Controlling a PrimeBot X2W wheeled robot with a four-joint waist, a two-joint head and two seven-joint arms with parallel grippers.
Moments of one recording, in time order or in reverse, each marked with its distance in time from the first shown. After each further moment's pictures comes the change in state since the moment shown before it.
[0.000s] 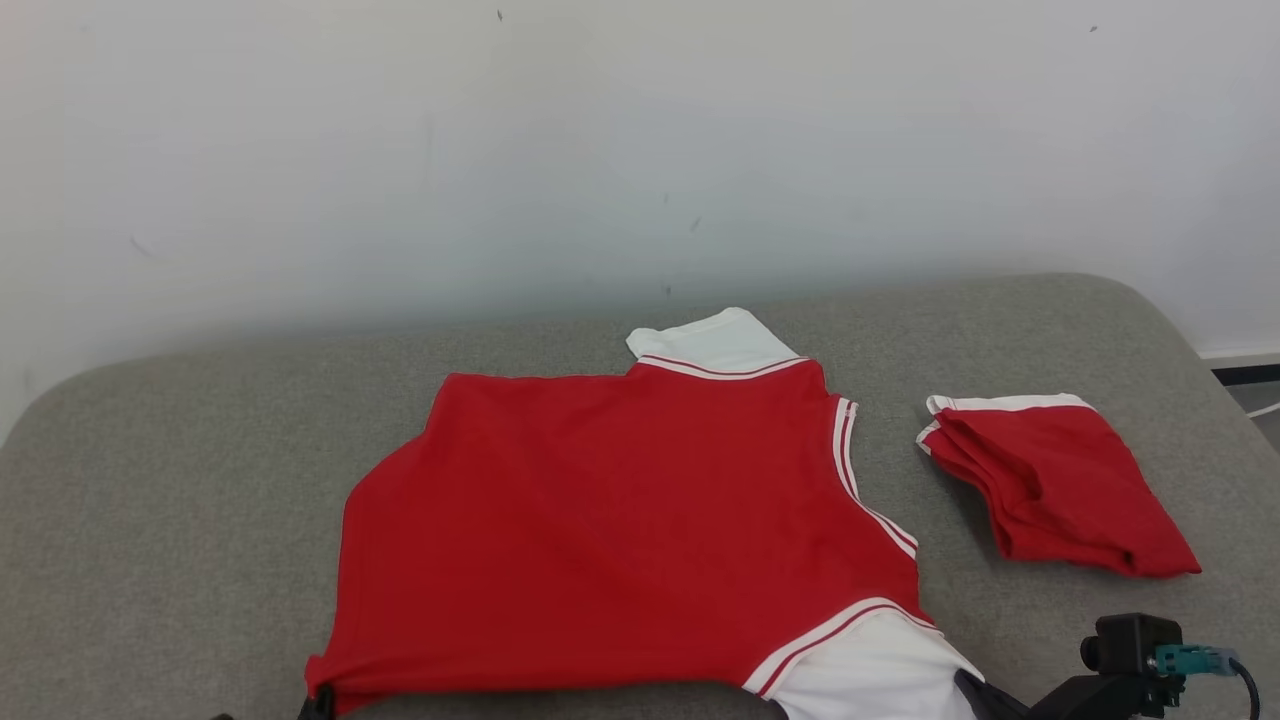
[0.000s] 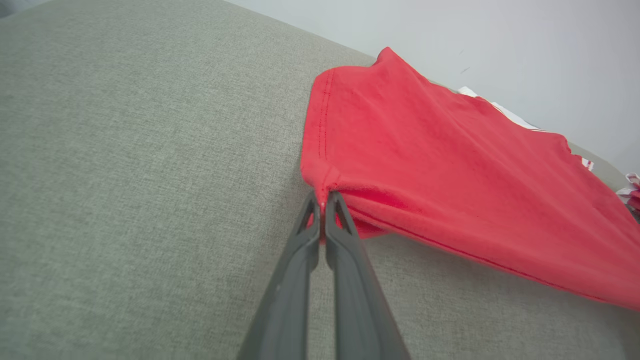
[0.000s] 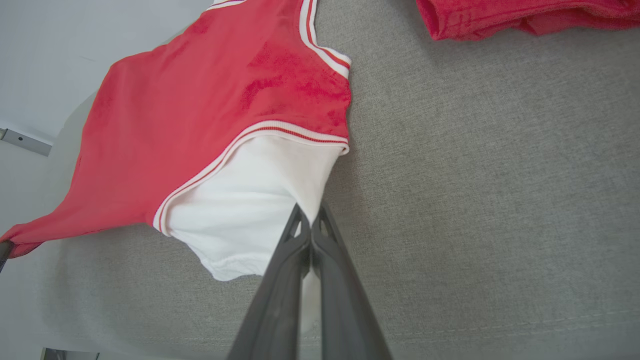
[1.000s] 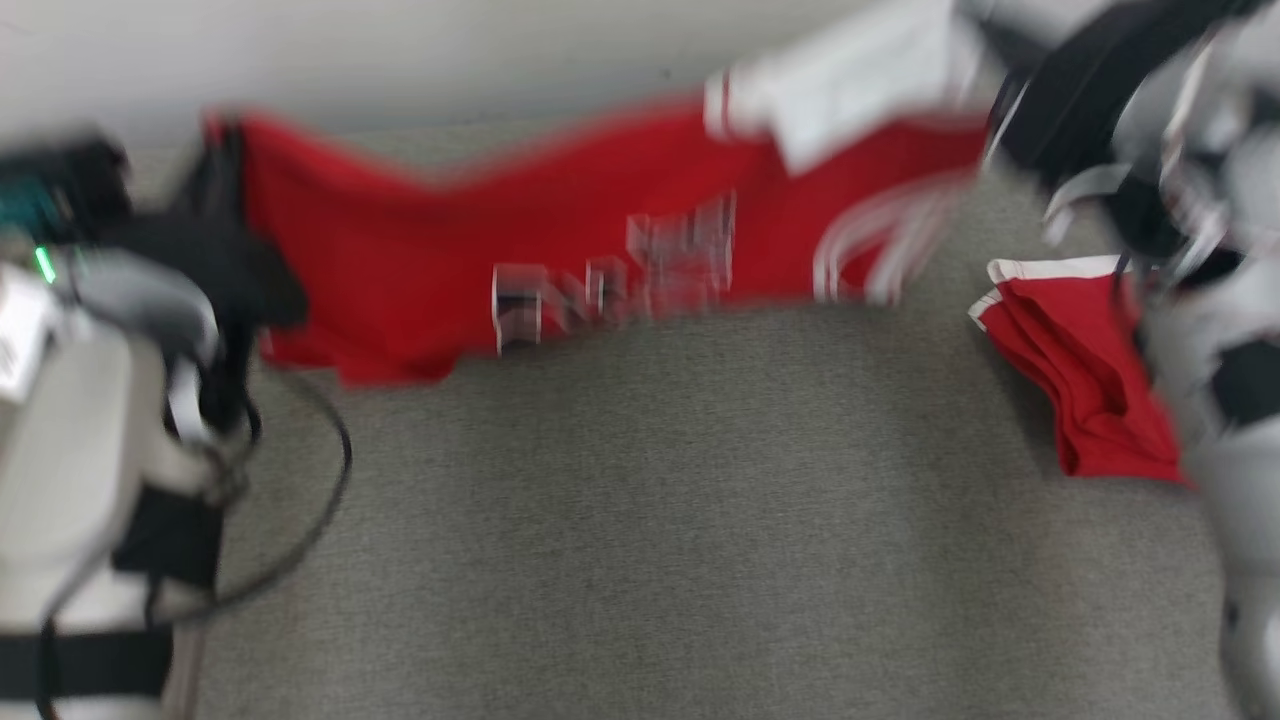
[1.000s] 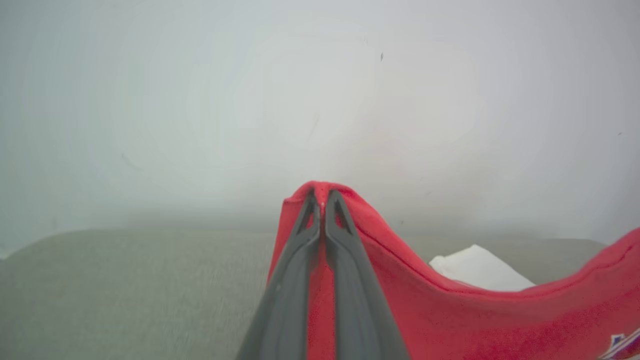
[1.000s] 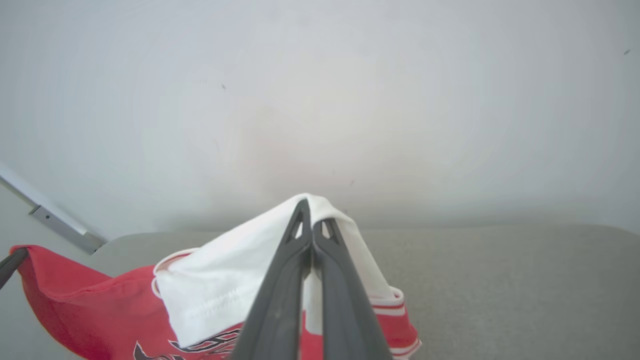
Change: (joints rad) left arm -0.720 0.092 -0.037 0.005 0.082 0.002 0.229; right arm -1.012 0.019 0.063 0.272 -0.070 0.028 0.130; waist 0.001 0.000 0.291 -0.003
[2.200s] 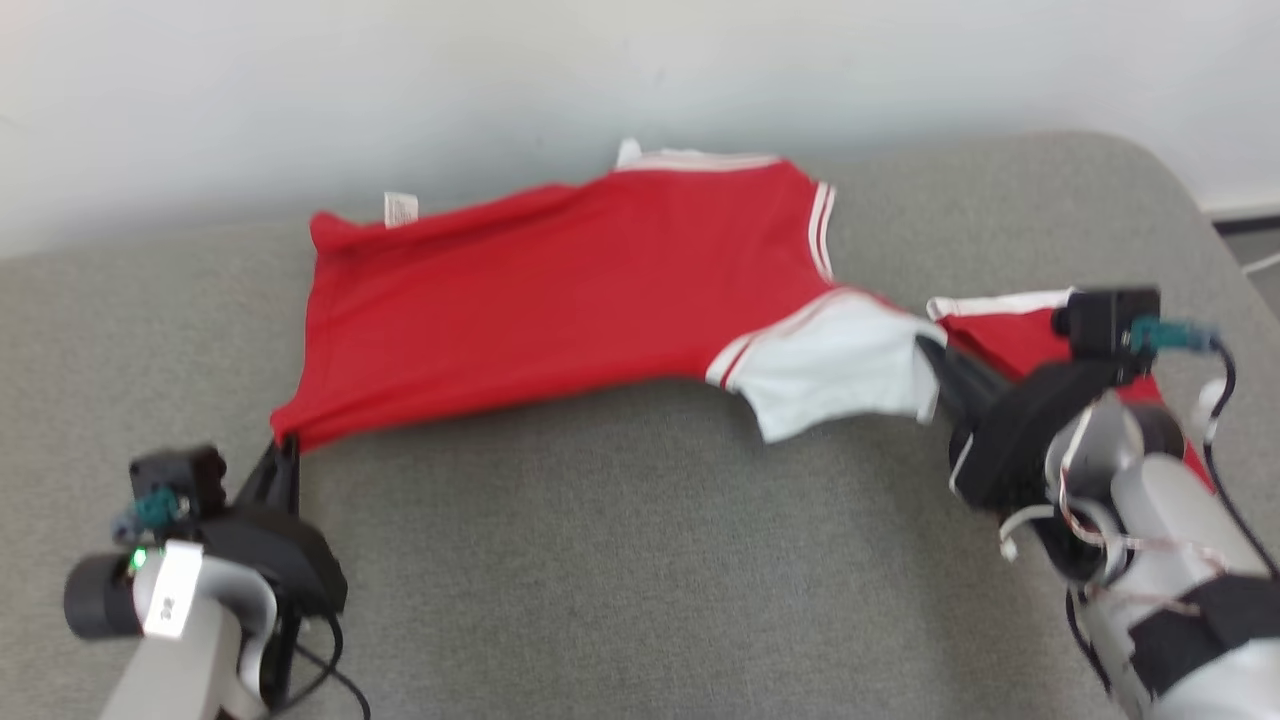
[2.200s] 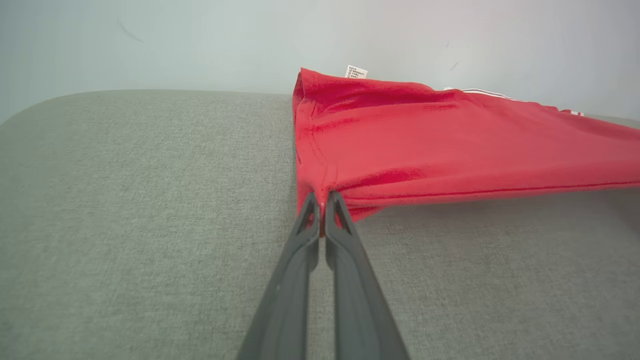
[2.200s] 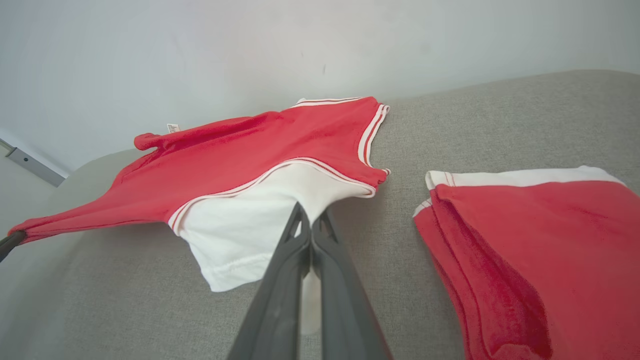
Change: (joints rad) left arm 0.183 -0.002 -0.052 0.334 0.040 -0.066 -0.256; right arm 0.349 -0.023 0.042 0.127 0.002 0.167 -0.300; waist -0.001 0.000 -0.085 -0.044
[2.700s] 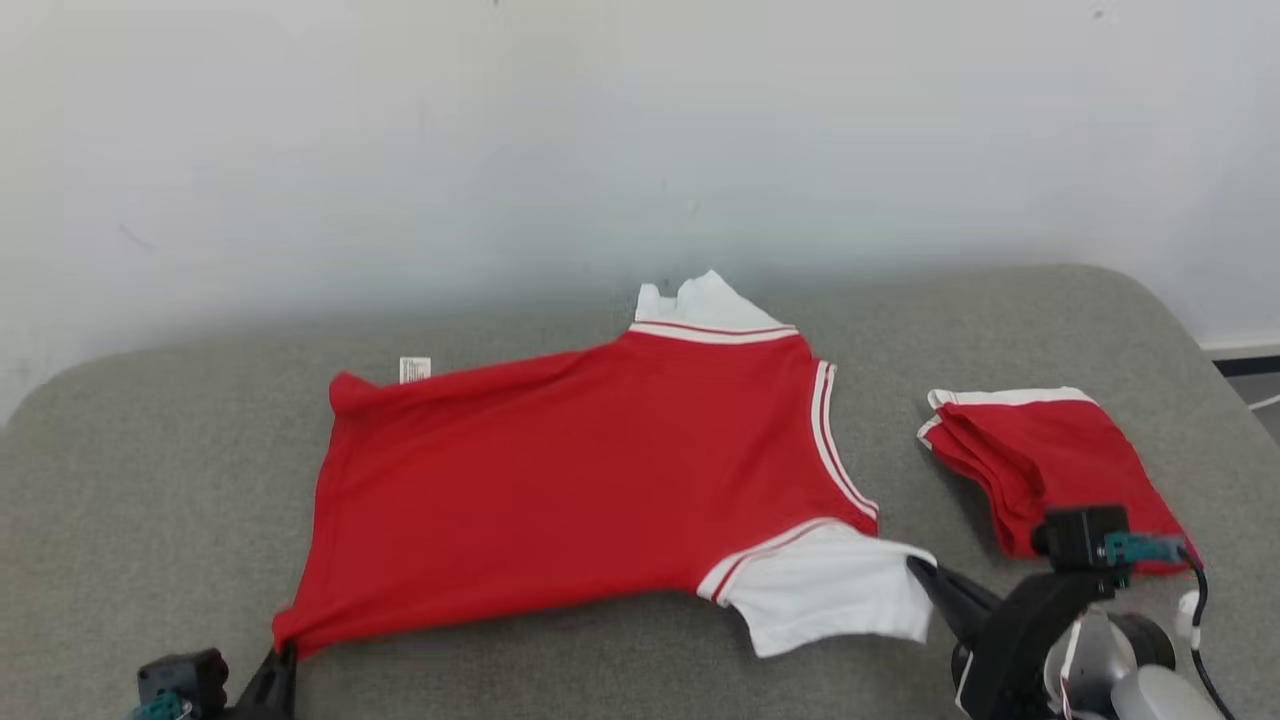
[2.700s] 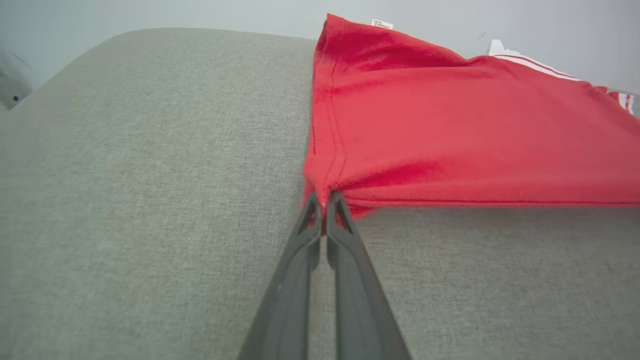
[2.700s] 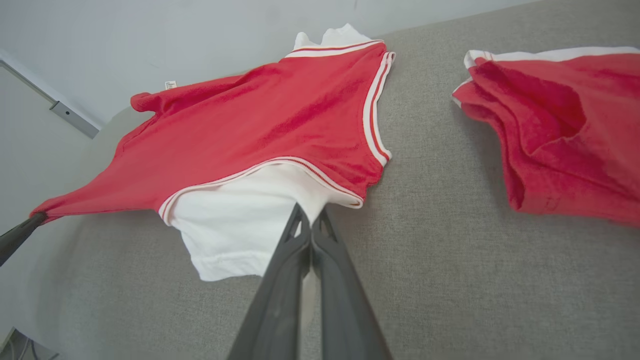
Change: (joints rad) left arm 0.275 0.012 0.005 0.027 -0.024 -0.025 -0.061; right arm 0.368 -0.029 0.013 -0.170 0.037 -0.009 0.045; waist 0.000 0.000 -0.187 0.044
